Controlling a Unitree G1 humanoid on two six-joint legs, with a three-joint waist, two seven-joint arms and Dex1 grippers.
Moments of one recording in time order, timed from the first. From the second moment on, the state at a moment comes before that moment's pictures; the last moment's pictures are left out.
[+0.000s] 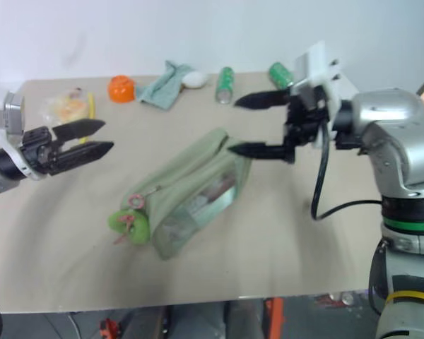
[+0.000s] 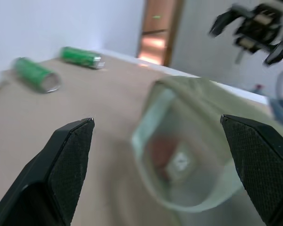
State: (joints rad) left arm -0.52 0.81 0.32 -0.15 -0.92 0.75 -1.03; right arm -0.93 -0.86 0.08 -0.11 0.60 0.57 1.33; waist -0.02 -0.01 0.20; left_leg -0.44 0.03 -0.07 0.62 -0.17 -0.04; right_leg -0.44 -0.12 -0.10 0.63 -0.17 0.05
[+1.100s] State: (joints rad) left arm -0.48 0.77 0.29 -0.24 -0.98 0.78 -1.01; right arm -1.07 -0.75 0.42 0.28 0.24 0.13 1.56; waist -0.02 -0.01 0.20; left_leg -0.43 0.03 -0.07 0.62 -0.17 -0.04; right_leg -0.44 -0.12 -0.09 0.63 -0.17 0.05
